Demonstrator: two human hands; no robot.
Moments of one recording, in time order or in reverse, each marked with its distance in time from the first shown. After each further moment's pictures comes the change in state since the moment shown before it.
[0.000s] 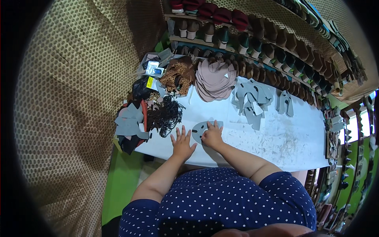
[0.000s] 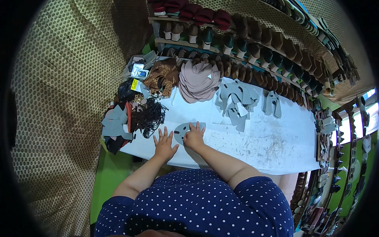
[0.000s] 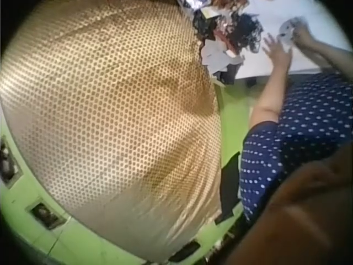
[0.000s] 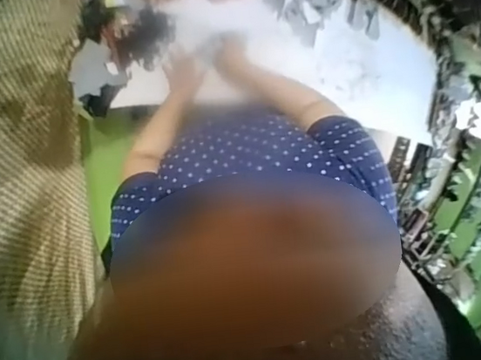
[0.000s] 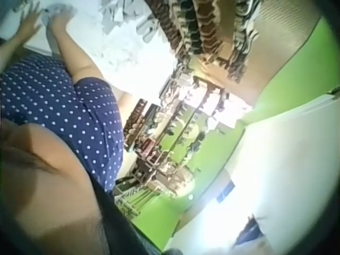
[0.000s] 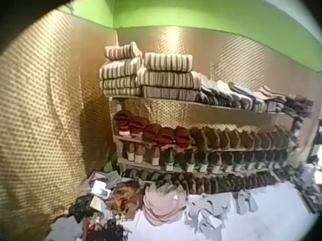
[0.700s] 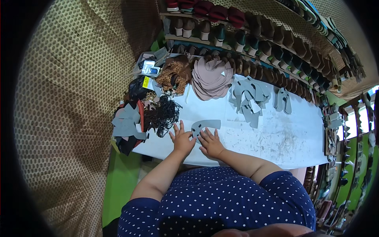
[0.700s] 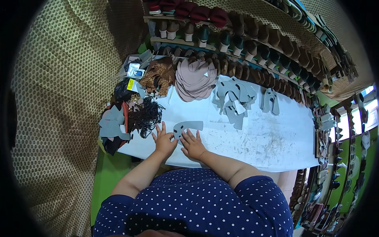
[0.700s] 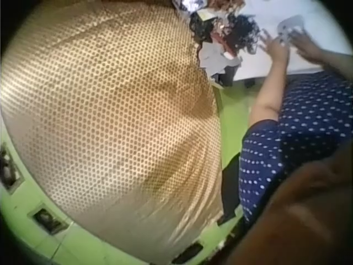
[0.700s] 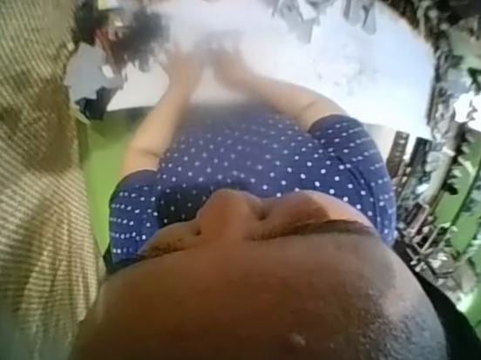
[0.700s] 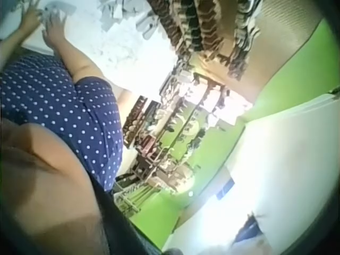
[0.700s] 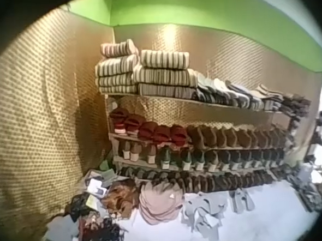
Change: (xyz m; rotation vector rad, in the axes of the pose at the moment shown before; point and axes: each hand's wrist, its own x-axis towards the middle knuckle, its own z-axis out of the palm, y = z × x) left_hand 0.023 0.015 -0.005 -0.243 0.093 -0.098; right_hand -0.049 0.017 0.003 -0.200 0.027 -0.452
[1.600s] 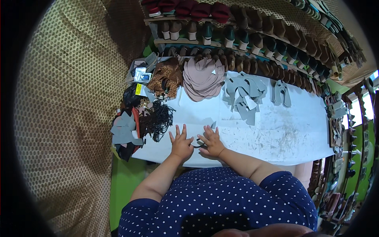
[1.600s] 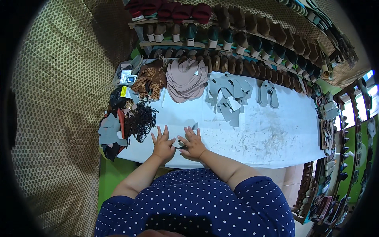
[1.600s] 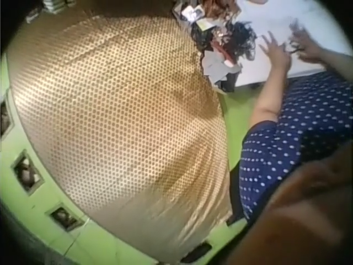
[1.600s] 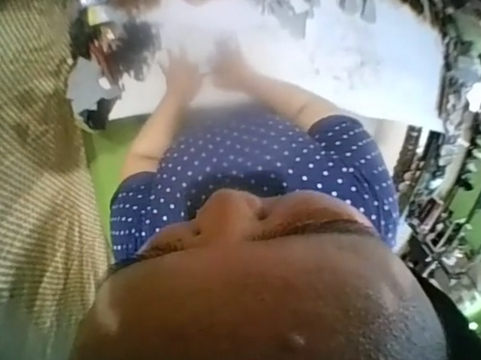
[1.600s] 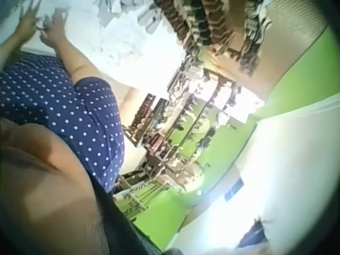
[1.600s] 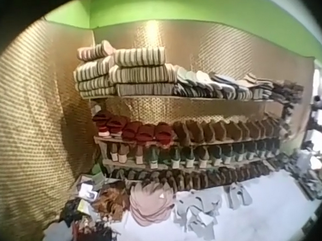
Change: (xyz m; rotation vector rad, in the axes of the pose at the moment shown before) left_hand -0.006 0.006 0.012 0.199 0.031 0.348; right_hand -0.016 0.027 0.006 0.300 0.339 0.009
